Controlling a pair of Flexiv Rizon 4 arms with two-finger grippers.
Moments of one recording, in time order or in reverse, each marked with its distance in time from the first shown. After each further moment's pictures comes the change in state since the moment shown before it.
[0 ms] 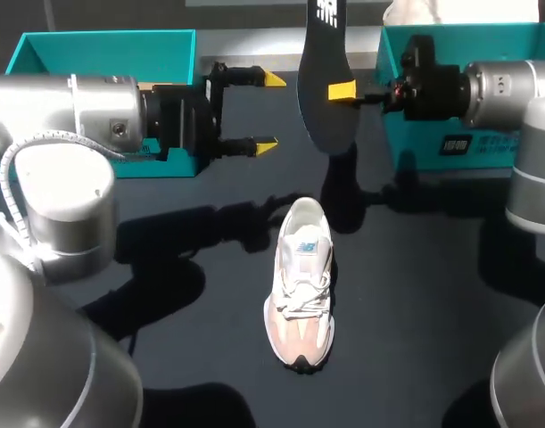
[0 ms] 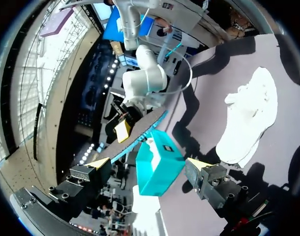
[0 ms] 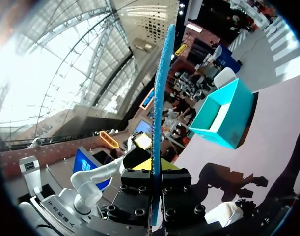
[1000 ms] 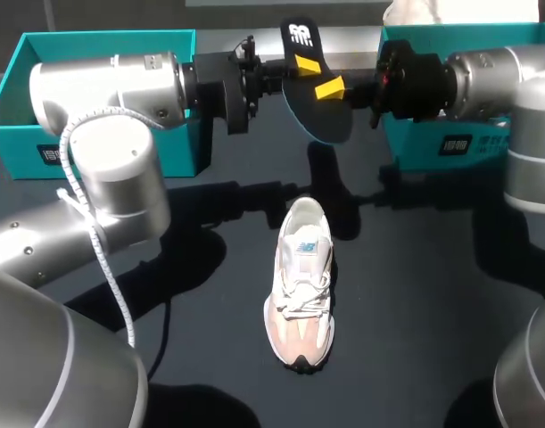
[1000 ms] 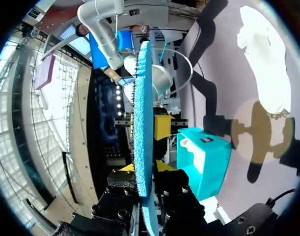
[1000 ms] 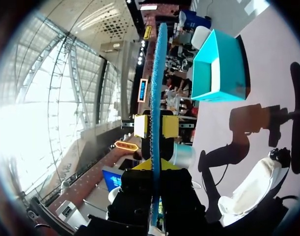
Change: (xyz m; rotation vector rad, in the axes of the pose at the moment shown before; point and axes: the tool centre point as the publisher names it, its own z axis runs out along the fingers) left arm -0.068 0.009 0.060 0.131 -0.220 0.428; right arm 0.021 -0.006 0.020 0.127 0.068 0.479
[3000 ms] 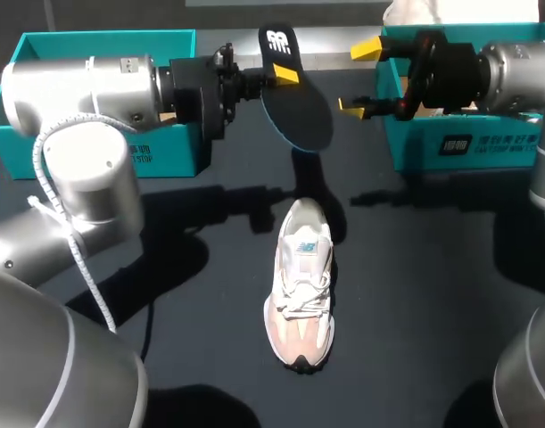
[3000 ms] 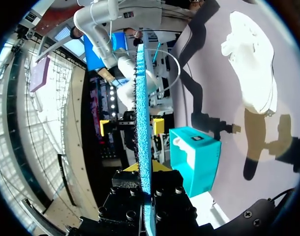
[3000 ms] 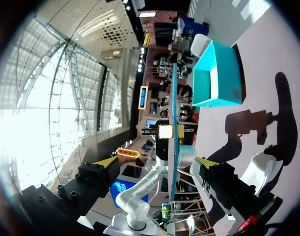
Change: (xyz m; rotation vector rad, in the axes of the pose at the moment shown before) left arm 0.007 -0.003 -0.031 0.001 0.049 0.026; right arm 0.021 0.001 -0.036 -0.060 0.011 0.024
